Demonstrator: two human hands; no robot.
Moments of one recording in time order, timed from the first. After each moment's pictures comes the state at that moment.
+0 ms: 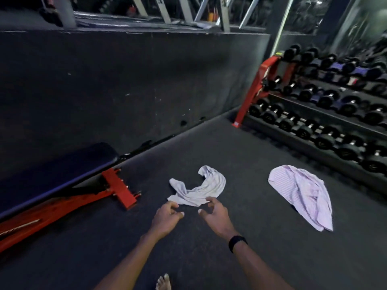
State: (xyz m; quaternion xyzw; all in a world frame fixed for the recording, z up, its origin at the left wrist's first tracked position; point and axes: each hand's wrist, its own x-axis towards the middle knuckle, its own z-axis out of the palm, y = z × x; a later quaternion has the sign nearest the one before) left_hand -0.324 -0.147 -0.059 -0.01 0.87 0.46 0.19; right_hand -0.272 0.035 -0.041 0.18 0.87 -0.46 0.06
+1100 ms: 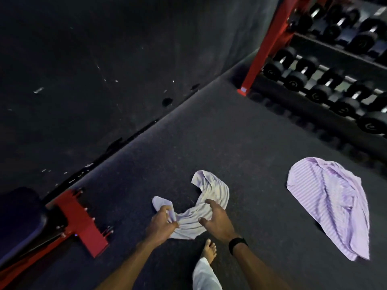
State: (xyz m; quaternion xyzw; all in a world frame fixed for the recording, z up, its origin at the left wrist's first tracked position) left_hand -0.868 0.090 -0.177 -0.04 0.87 0.34 0.35; right_hand -0.812 0.291 -0.177 0.21 0.86 -0.41 0.21
